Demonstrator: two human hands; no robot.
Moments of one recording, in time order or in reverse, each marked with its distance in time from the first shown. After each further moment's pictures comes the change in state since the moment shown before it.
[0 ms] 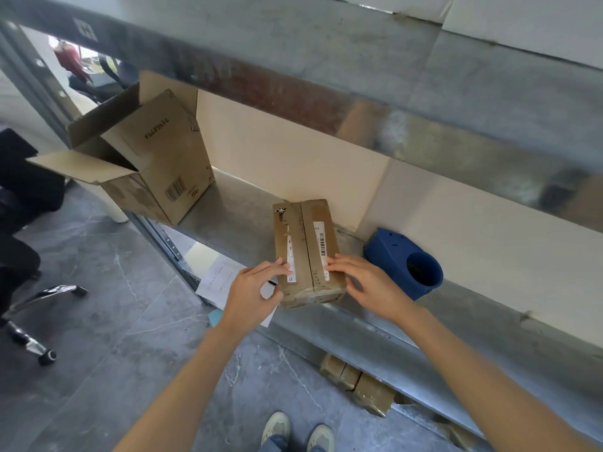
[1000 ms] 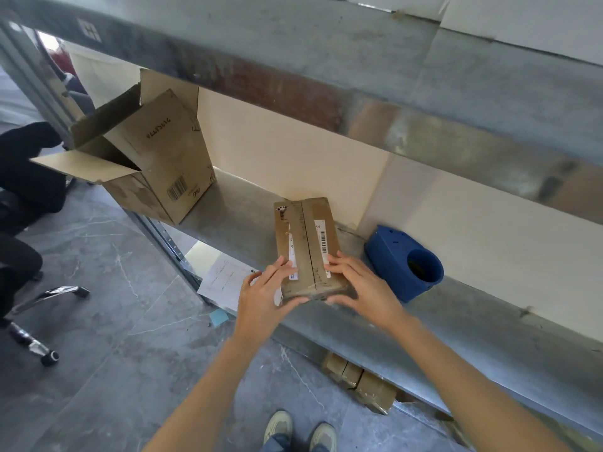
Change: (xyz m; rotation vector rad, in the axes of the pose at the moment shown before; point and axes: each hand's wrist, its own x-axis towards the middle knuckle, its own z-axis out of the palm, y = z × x) left_hand -0.015 0.001 0.027 0.171 0.106 0.037; right_hand -0.008 -0.006 0.021 -0.108 0.094 0.017
